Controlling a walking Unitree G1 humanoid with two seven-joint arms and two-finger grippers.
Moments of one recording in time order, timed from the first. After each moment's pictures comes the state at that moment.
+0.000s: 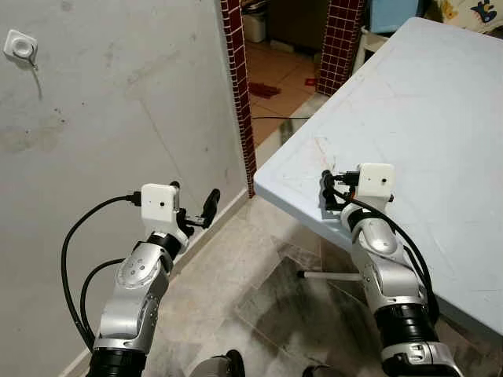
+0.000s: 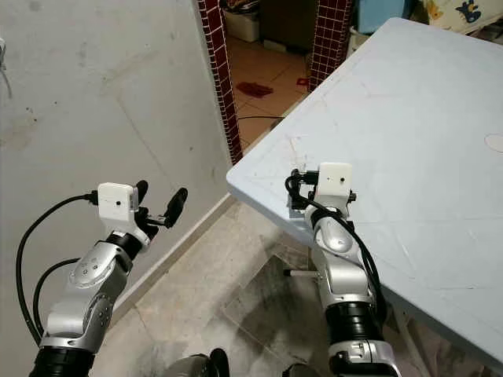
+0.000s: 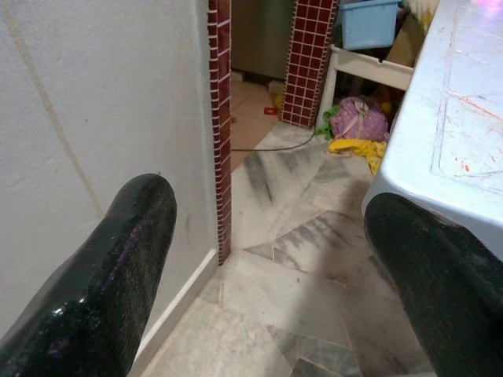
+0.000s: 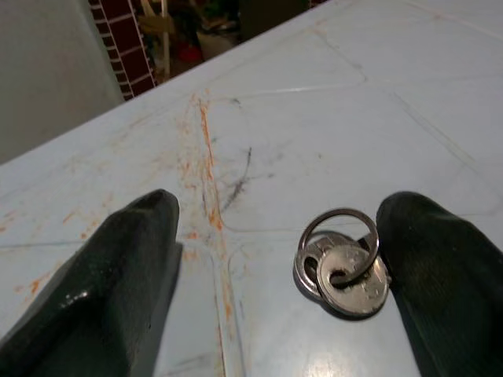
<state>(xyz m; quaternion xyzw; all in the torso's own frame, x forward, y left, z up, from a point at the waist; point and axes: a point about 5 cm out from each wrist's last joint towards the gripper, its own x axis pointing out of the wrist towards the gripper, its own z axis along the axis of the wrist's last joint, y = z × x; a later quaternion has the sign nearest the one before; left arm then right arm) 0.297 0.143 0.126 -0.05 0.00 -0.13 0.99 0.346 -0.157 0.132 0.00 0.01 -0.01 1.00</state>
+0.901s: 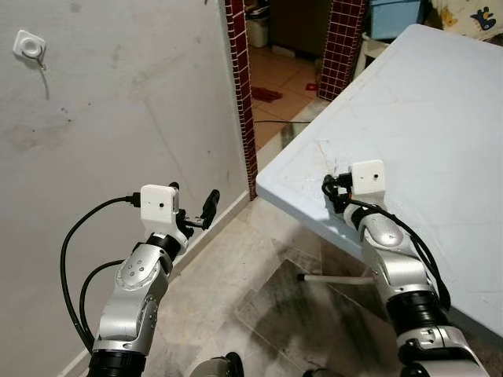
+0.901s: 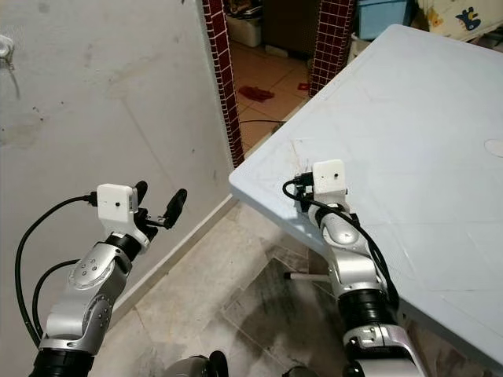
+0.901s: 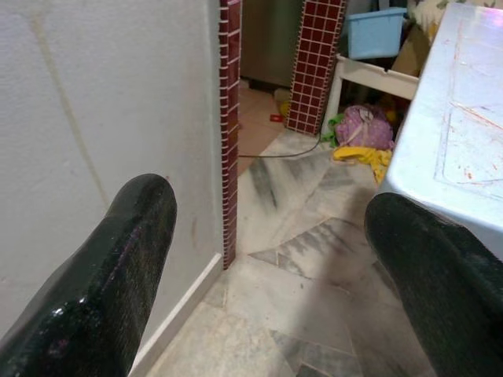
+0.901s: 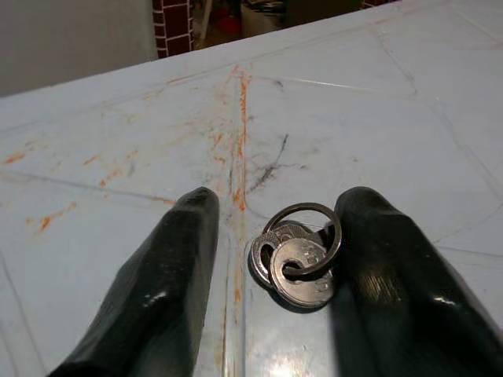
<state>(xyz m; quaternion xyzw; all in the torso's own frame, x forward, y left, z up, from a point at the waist) 0.295 0.143 0.125 -0.05 0.00 -0.13 0.99 0.347 -0.177 0.119 -0.10 0.06 0.04 0.99</state>
